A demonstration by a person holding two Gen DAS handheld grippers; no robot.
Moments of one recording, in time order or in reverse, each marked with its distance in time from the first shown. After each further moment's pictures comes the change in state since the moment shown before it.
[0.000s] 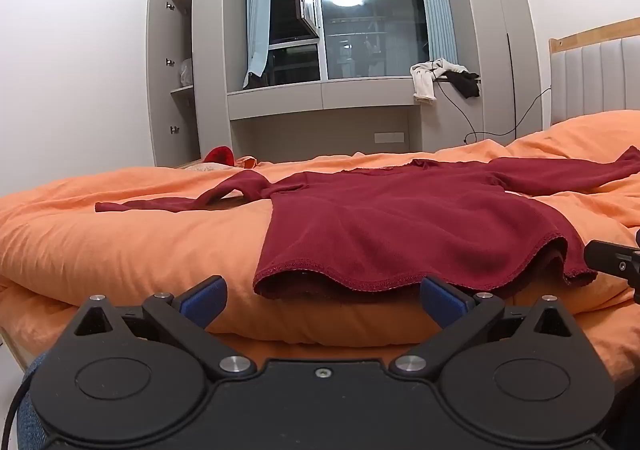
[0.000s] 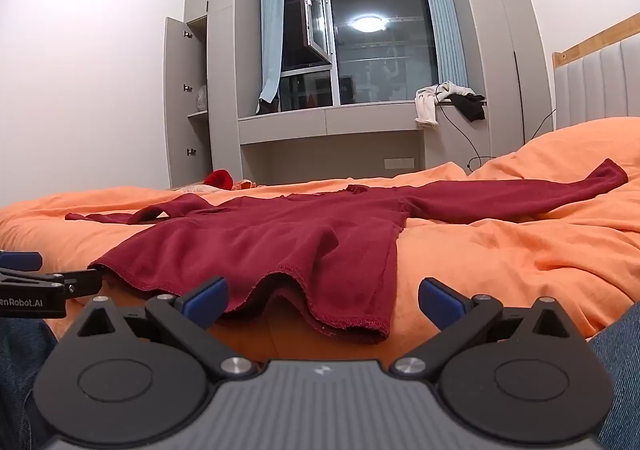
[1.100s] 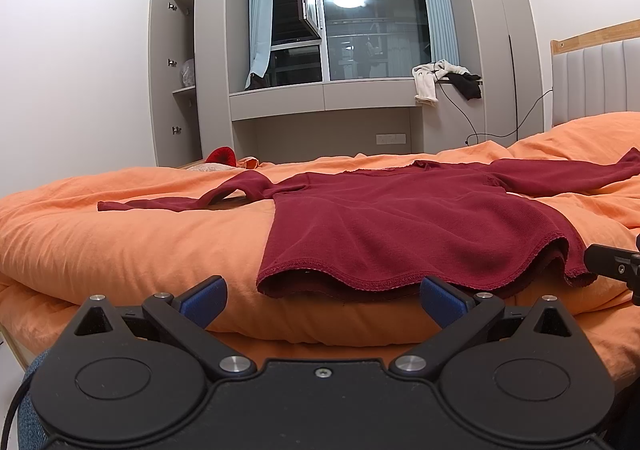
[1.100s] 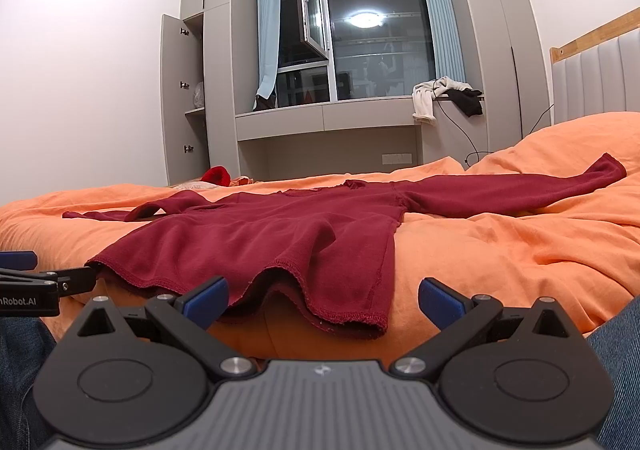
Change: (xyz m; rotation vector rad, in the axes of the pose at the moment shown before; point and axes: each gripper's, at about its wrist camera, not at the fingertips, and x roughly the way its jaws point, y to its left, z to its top) left arm 0.000 0.000 -0.002 0.001 -0.014 0.004; right arm 0.001 0.000 0.000 0.004 0.007 -0.003
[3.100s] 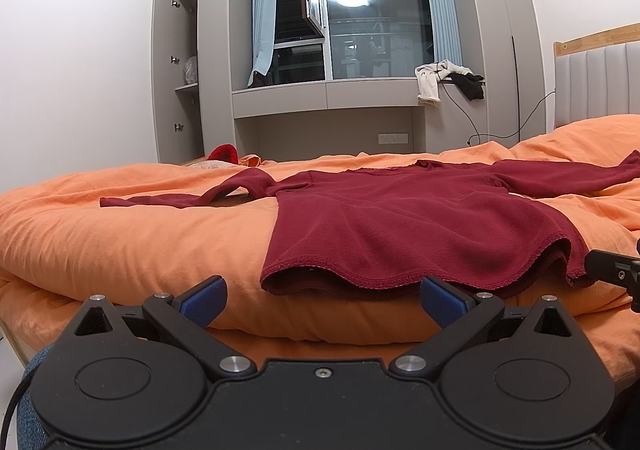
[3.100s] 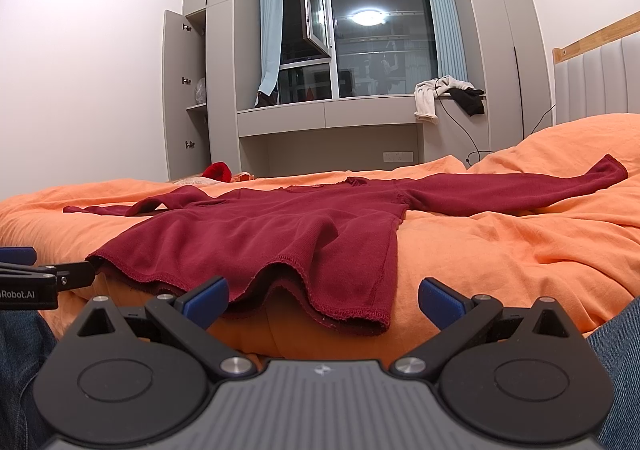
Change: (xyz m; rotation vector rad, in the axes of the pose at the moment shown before) left arm 0.000 0.001 0.000 -0.006 0.001 -0.002; right arm 0.001 0.002 0.000 -0.004 0.007 -0.005
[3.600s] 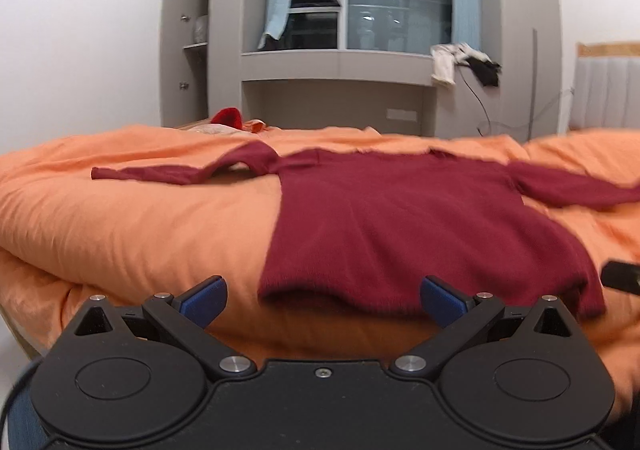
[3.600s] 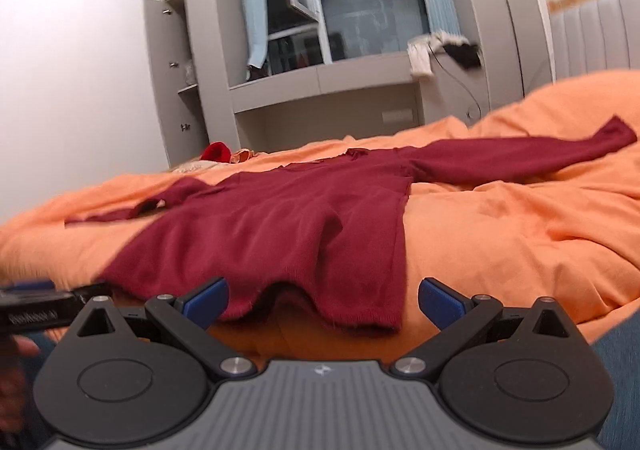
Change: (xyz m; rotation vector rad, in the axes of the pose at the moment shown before) left arm 0.037 0.013 0.040 -0.110 0.105 0.006; right arm 0.026 -0.015 0.044 0.135 0.157 0.015
